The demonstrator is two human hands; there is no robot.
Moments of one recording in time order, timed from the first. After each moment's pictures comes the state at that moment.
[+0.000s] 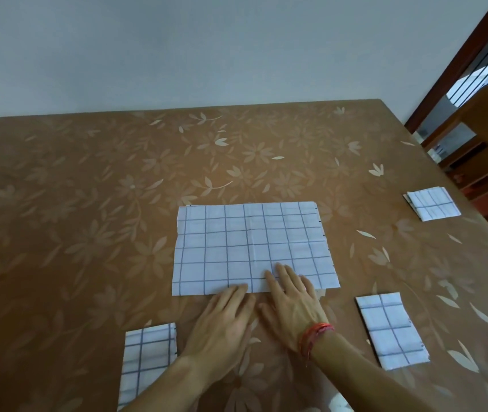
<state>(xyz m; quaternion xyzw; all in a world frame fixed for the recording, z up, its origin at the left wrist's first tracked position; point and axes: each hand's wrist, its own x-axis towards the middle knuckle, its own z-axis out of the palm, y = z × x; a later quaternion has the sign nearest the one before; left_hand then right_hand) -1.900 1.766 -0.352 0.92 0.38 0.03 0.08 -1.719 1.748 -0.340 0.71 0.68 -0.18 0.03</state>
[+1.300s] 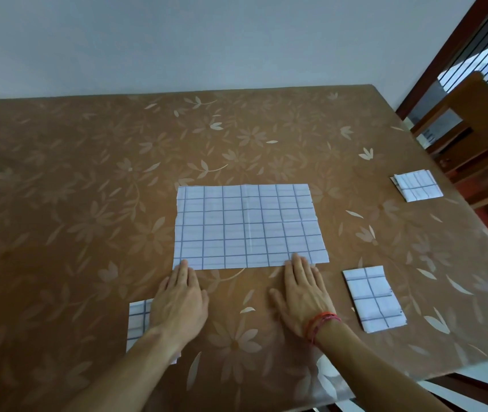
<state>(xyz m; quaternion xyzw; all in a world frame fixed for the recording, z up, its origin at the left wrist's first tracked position) -1.939 1.768 -0.330 0.79 0.58 -0.12 0.14 -1.706 1.708 -0.342 0.75 0.63 -0.18 0.07</state>
